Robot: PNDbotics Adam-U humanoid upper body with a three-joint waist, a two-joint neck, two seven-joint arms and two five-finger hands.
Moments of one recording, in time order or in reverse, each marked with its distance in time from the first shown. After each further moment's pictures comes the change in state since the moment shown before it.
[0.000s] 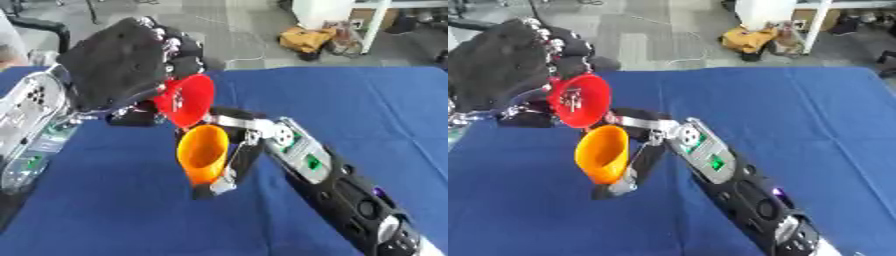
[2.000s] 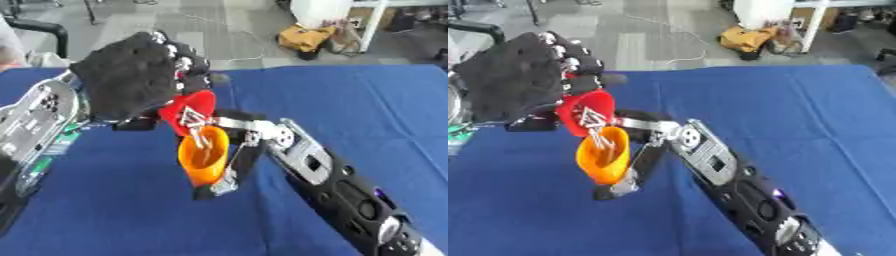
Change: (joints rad) left arm -0.002 -0.002 -0.030 0.013 -0.129 -0.040 0.013; right arm 0.006 0.000 0.000 0.001 -0.003 0.006 0.006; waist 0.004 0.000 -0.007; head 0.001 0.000
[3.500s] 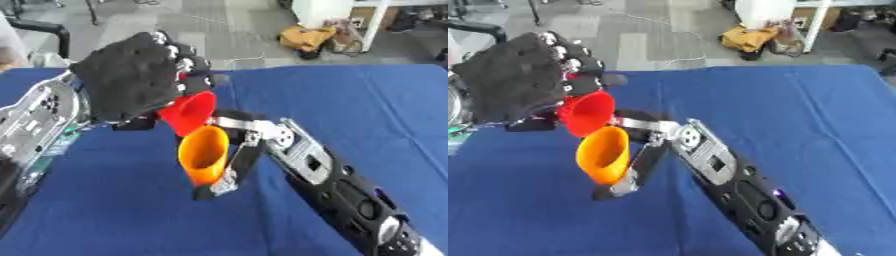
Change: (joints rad) left arm 0.000 0.000 0.000 -0.009 -0.035 0.000 0.000; right arm -0.001 0.000 0.000 0.000 0.000 0.000 0.001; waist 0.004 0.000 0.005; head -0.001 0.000
